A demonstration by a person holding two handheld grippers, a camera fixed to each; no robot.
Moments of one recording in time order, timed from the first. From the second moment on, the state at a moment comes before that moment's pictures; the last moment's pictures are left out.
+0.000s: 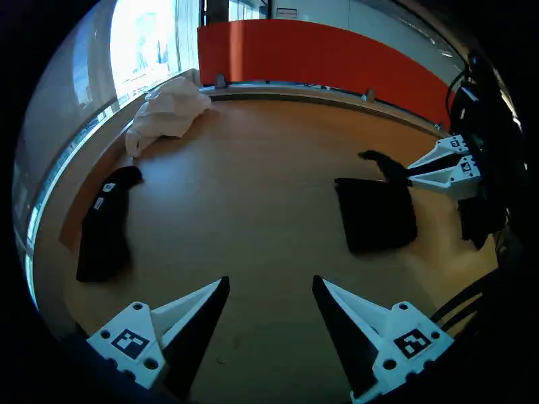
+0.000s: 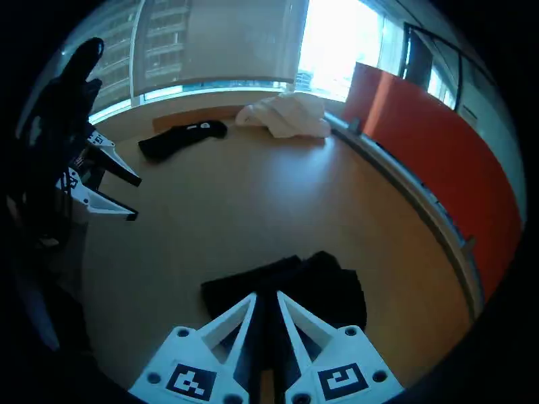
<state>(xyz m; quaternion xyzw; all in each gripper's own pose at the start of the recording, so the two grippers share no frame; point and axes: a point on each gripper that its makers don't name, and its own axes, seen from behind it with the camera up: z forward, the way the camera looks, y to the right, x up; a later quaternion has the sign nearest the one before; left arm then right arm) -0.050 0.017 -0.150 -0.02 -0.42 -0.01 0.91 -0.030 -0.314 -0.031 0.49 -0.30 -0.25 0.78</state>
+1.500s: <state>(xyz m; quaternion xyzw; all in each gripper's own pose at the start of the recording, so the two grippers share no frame) -0.051 0.008 -0.161 -0.01 -0.42 -0.02 0.91 -0.071 -0.336 -0.055 0.50 -0.35 -0.22 0.76</state>
